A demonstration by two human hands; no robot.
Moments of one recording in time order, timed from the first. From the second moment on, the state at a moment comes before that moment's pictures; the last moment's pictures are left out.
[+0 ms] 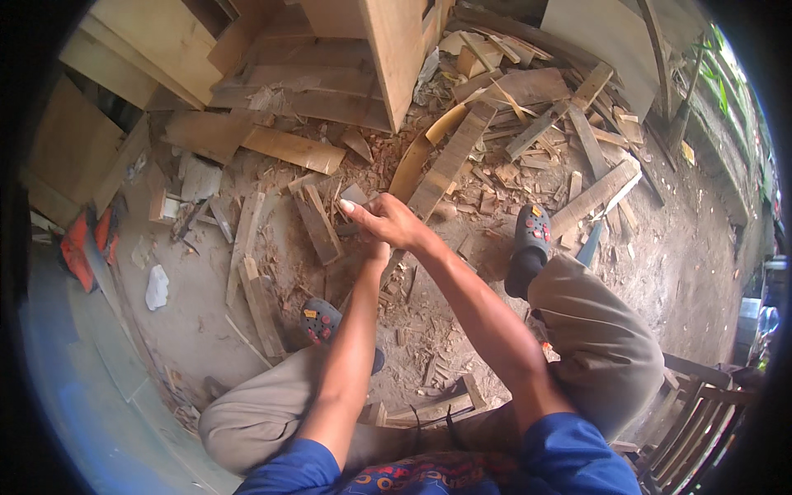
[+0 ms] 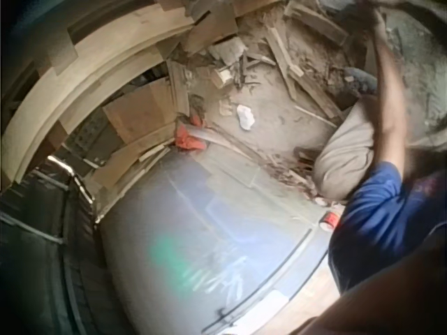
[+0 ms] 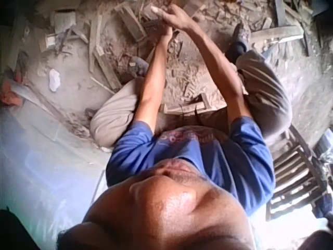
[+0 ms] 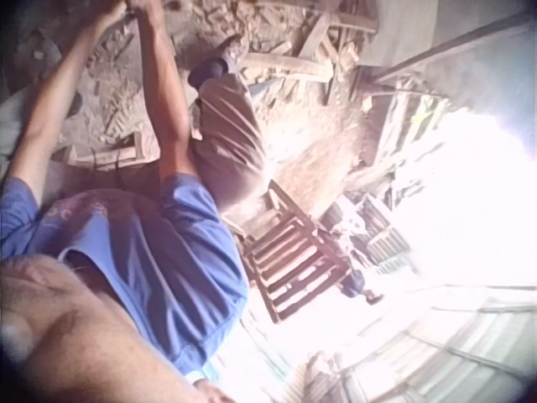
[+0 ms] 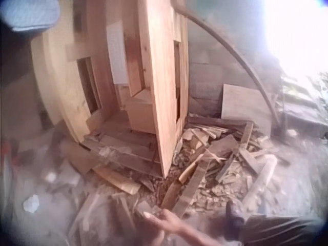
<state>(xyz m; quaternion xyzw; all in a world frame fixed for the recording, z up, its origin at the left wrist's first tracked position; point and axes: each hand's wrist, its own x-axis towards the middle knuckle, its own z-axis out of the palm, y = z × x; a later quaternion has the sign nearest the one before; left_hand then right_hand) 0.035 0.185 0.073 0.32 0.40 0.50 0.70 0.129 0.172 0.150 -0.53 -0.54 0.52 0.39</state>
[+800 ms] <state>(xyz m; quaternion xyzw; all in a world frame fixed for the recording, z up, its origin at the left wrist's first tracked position) -0.009 0.143 0.021 -0.10 0.43 0.34 0.83 0.115 0.184 0.152 -0.50 -0.33 0.69 0.40</state>
